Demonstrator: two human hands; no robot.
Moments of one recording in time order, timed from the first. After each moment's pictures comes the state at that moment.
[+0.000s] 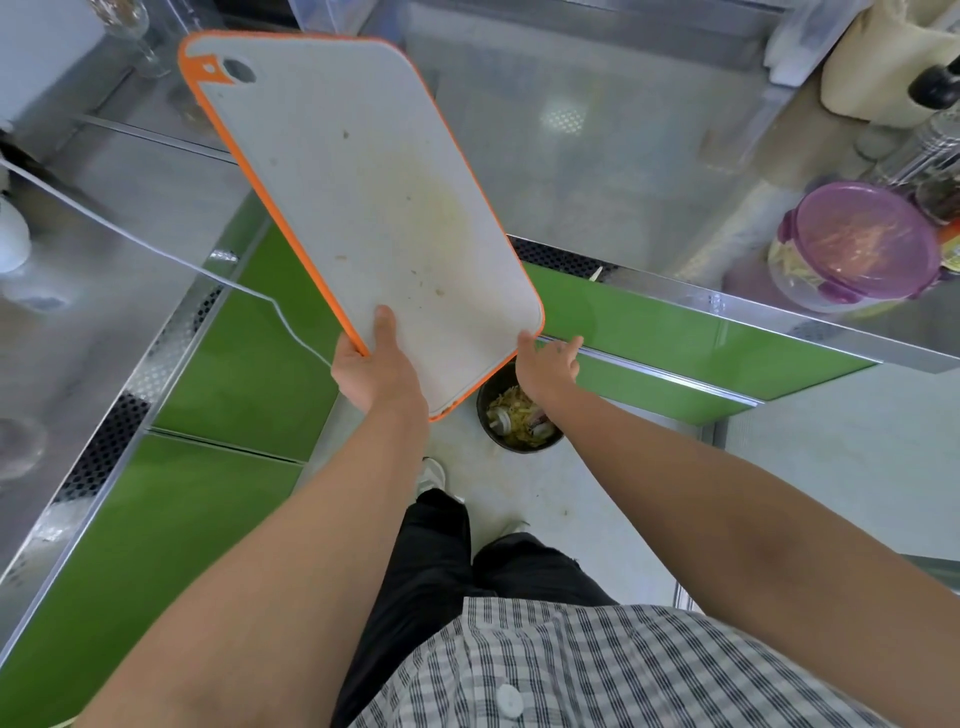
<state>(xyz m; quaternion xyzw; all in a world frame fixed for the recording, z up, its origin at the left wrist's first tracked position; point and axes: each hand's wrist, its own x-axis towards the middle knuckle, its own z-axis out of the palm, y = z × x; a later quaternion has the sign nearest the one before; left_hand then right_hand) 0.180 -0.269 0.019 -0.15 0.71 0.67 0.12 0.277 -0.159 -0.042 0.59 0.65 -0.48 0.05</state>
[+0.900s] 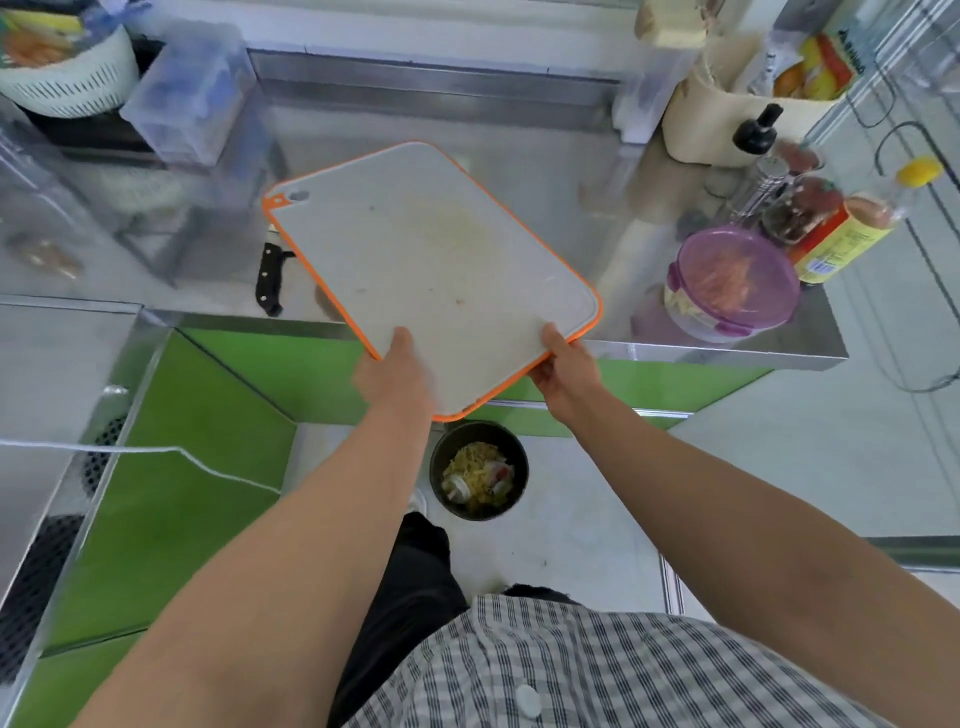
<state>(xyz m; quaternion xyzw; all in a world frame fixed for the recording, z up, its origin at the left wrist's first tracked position) 0.152 -0.129 0.022 -0.08 0.73 0.58 0.34 0.298 -0.042 -0.008 0.50 0.20 -0.75 -0.37</state>
